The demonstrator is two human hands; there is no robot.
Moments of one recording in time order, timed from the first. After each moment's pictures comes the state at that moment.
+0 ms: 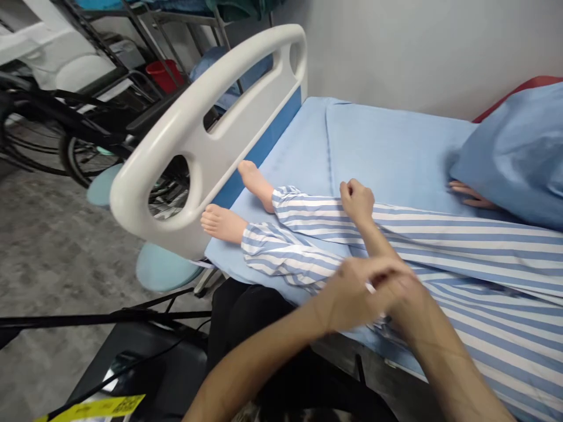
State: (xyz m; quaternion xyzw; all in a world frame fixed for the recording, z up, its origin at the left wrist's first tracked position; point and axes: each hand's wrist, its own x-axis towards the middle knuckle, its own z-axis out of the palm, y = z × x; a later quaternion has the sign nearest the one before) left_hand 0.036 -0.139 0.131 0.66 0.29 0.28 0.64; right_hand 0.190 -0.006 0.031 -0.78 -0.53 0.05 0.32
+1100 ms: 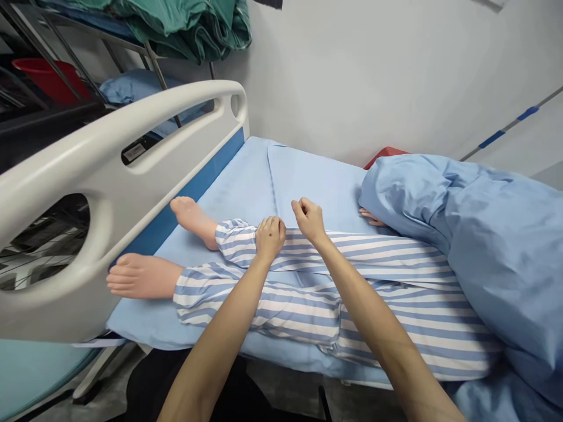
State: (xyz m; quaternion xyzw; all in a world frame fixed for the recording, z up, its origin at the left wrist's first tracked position) left_hand 0.090 0.025 -0.001 0.80 0.49 0.33 0.08; right_hand 0.202 -0.005 0.080 -0.67 -0.57 0.10 0.47
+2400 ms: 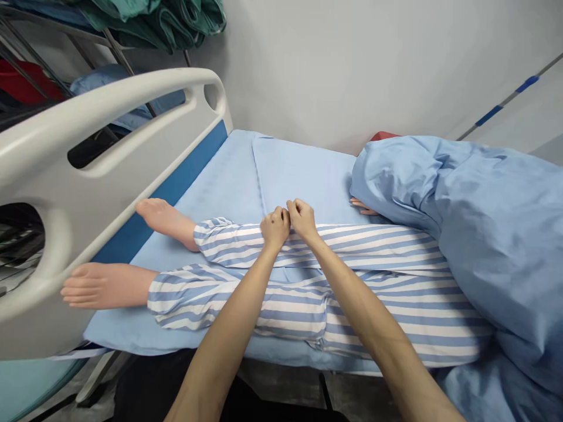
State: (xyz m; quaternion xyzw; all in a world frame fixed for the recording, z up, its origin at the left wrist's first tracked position) left_hand 0.155 0.013 0.026 0.75 0.56 0.29 0.19; right_hand 0.234 -0.012 0.060 -0.69 -0.48 0.17 0.52
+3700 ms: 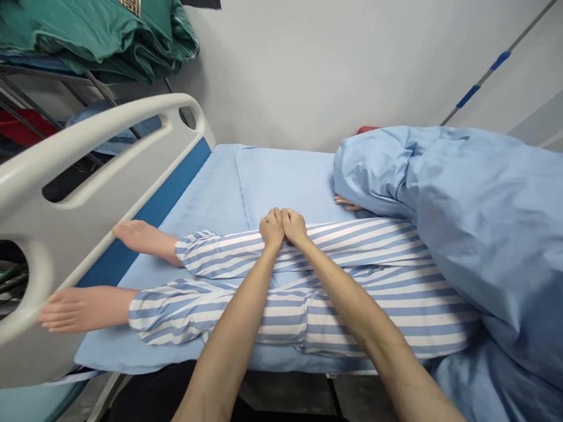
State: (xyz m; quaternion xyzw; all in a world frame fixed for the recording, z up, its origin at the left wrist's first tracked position) left_hand 0.208 0.001 0.037 0.74 0.58 0.25 0.21; right_hand 0.275 -0.034 0.041 -0.74 -0.48 0.13 0.45
